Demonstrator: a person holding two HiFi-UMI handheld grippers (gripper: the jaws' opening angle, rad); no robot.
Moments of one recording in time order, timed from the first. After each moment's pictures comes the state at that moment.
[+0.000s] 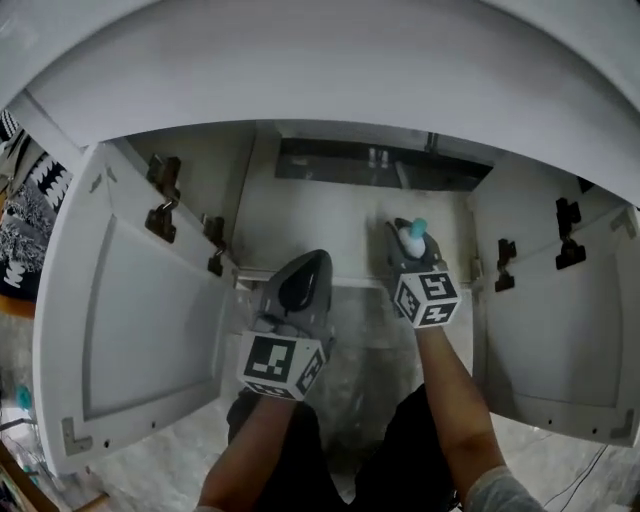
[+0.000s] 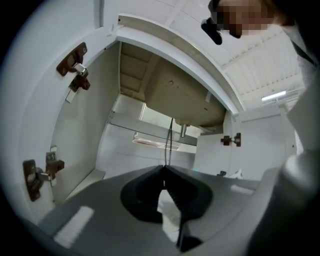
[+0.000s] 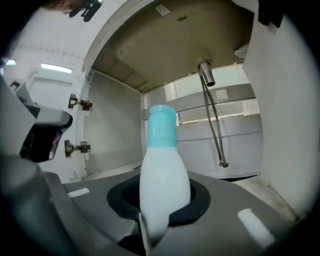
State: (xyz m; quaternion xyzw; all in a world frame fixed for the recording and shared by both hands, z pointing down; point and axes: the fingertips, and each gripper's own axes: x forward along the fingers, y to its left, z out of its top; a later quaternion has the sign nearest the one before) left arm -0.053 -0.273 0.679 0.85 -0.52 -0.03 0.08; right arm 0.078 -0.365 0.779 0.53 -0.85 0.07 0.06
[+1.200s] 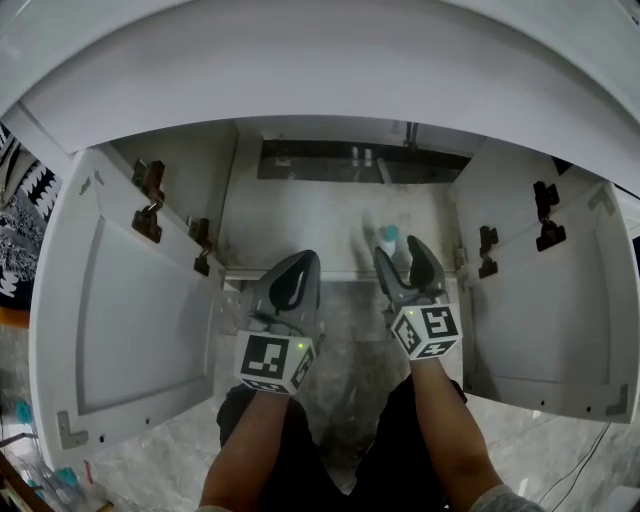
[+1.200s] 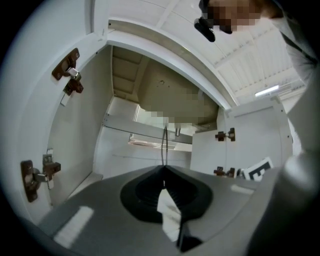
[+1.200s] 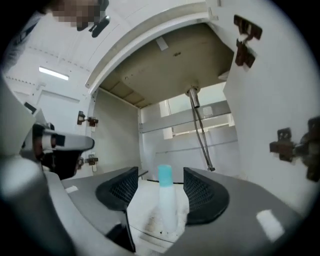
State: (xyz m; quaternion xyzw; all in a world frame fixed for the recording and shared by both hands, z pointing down) left arm -0.041 -0.265 0.682 0.86 -0.51 -0.03 0.04; right arm 0.106 -0.298 0.750 0.56 -0.83 0.06 0.00
